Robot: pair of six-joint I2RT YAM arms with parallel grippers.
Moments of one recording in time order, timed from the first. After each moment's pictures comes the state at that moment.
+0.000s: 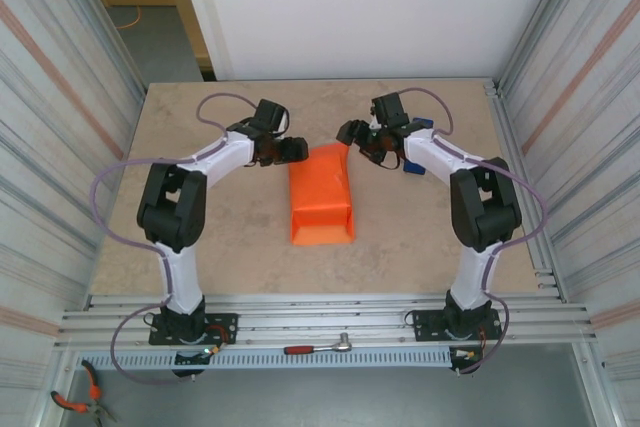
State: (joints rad) left arm -0.41 1.96 1.44 -0.49 0.11 -0.44; right arm 0.38 1.90 1.38 -0.34 -0.32 0.81
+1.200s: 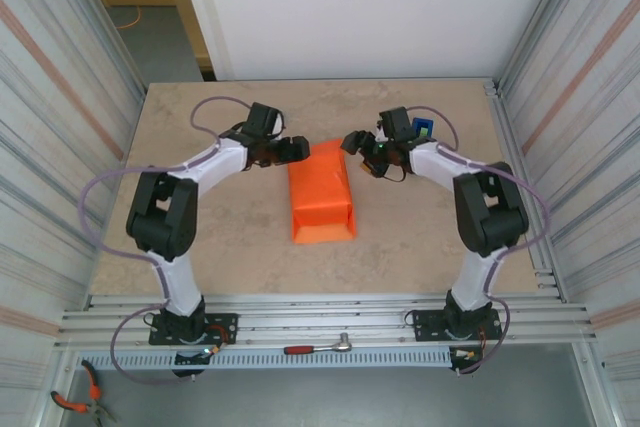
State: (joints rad) left arm -0.41 1.82 1.30 -0.36 0.19 -0.46; right arm 0.36 1.78 1.17 -0.21 -0.38 0.92
